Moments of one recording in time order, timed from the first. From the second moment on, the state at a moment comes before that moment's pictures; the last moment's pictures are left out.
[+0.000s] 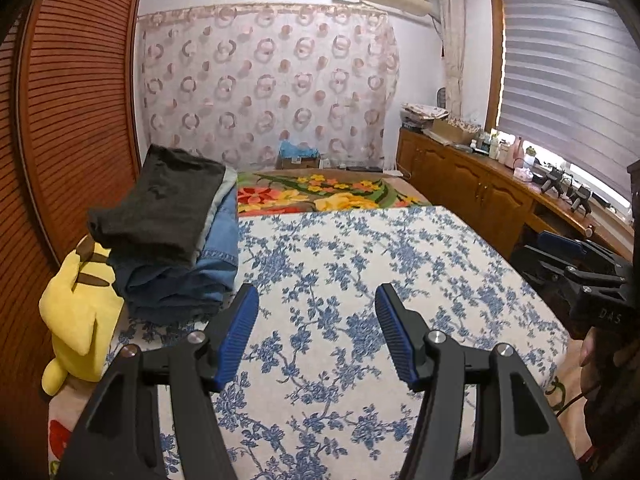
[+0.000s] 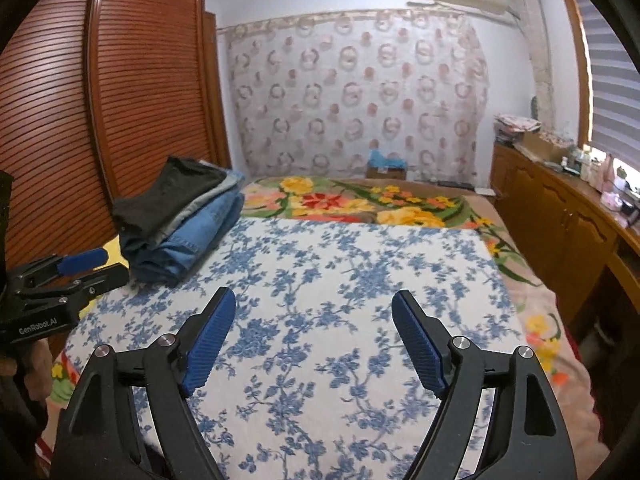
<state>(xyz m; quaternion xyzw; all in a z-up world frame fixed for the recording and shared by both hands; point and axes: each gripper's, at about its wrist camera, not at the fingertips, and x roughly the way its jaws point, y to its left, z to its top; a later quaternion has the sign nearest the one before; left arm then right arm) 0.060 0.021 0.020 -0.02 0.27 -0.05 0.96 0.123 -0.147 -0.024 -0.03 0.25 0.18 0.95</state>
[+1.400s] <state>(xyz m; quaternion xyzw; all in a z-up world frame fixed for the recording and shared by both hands) 0.043 0.023 0.050 -0.02 0.24 -0.02 0.97 0.097 -0.170 0.006 -0.02 0.20 0.14 0.97</state>
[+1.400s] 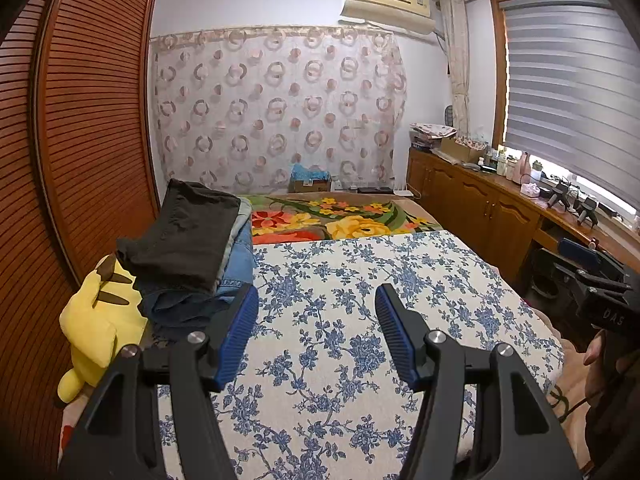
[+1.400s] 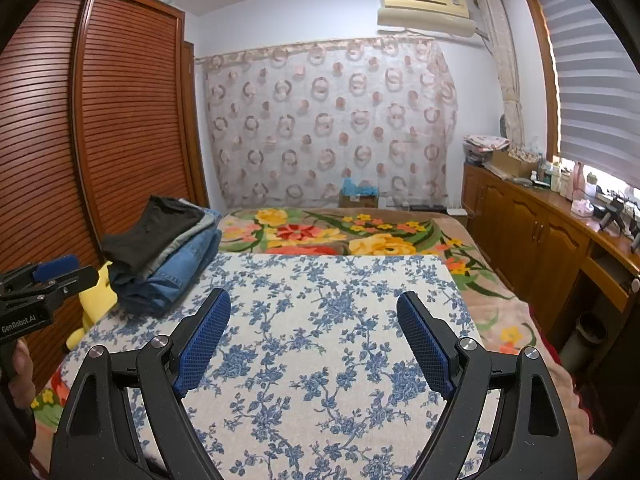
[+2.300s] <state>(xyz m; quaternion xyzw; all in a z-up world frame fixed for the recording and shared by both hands) 0.040 0.021 0.052 -0.01 0.23 -0.02 0.97 0.093 -0.170 0.008 -0.02 0.19 0.14 0.97</state>
